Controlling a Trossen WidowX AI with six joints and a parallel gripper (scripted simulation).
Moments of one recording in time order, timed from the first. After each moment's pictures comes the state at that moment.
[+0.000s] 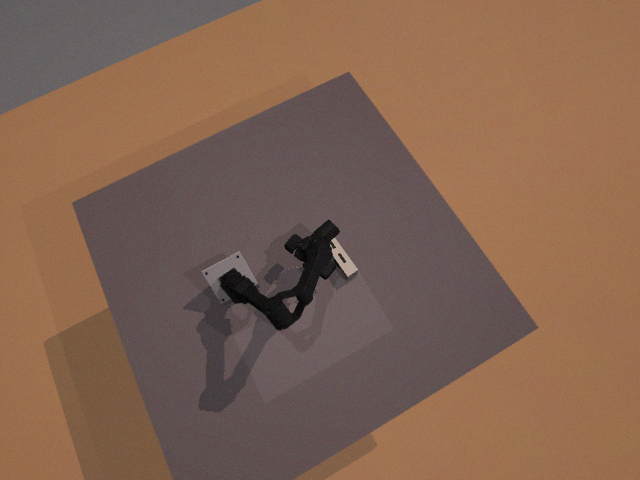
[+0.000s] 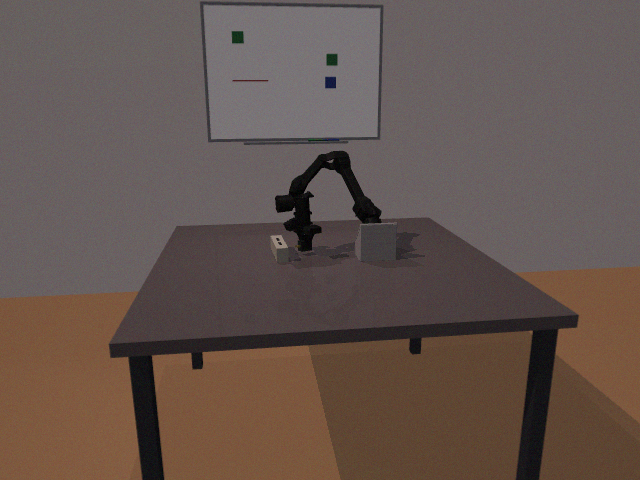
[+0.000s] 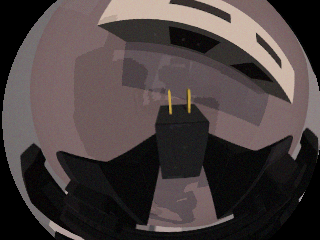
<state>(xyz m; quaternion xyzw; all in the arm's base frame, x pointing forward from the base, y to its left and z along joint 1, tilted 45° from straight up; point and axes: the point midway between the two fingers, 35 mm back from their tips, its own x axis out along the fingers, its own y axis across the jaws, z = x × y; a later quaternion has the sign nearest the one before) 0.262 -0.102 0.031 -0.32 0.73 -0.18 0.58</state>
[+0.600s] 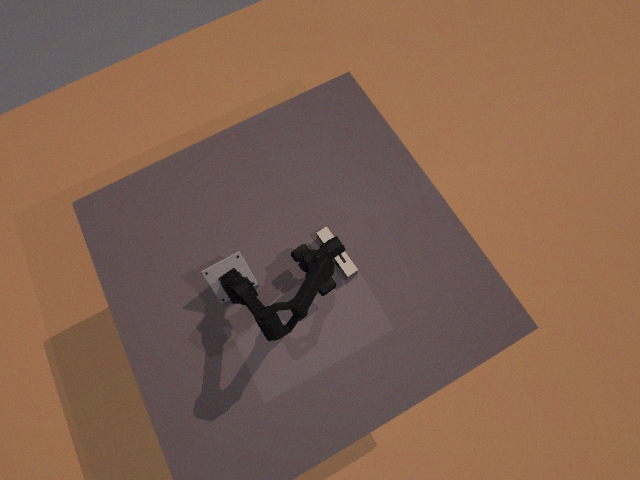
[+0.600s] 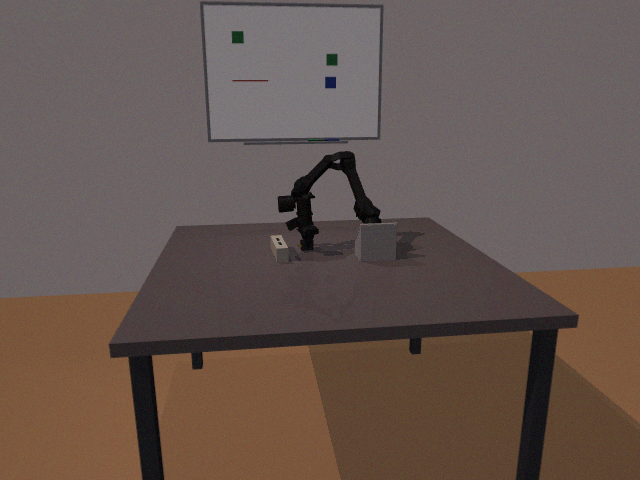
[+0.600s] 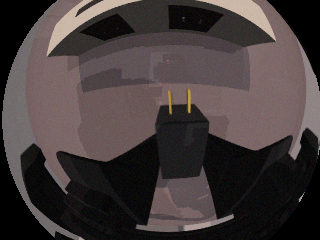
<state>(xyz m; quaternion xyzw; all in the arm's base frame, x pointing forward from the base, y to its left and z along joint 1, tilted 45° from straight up) 0.244 -0.138 0.054 -0.25 0.70 -0.27 0.60</state>
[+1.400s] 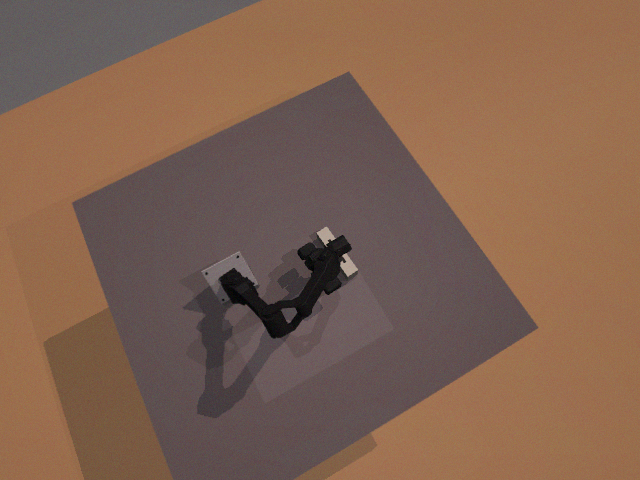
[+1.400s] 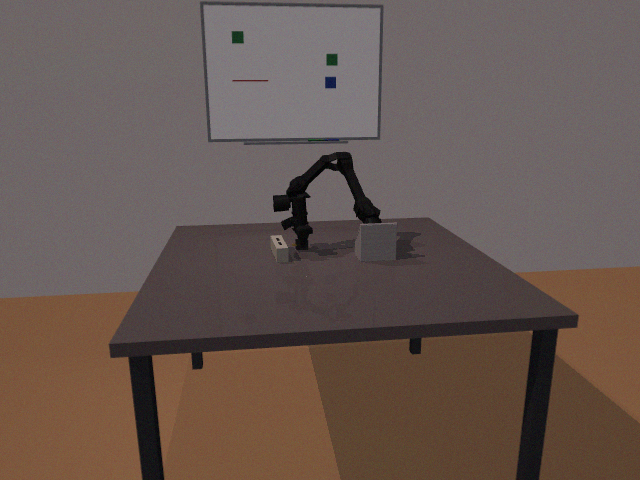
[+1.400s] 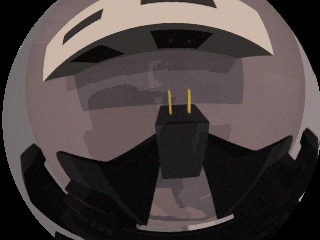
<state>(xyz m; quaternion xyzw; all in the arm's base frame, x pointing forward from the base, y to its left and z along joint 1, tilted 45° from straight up) 0.263 -0.144 0.060 -0.24 0.70 -0.29 0.61</state>
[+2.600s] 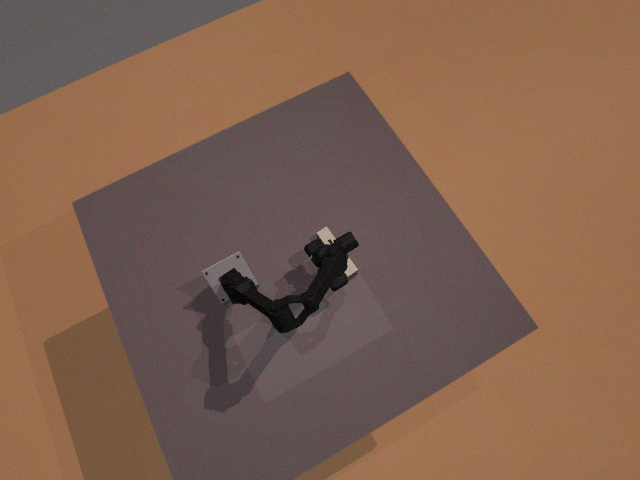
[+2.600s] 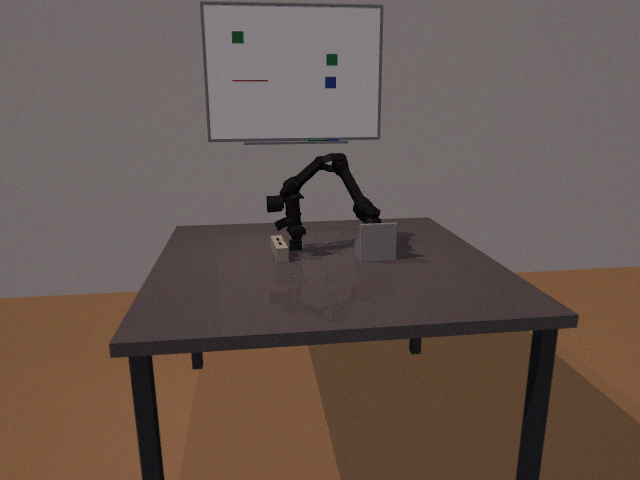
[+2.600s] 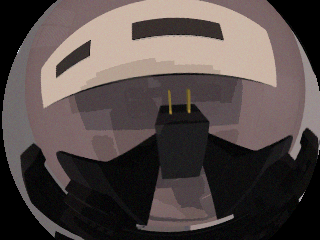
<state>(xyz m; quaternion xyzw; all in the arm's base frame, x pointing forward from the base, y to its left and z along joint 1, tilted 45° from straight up) 0.289 -0.149 0.060 -0.24 0.69 -0.30 0.61</state>
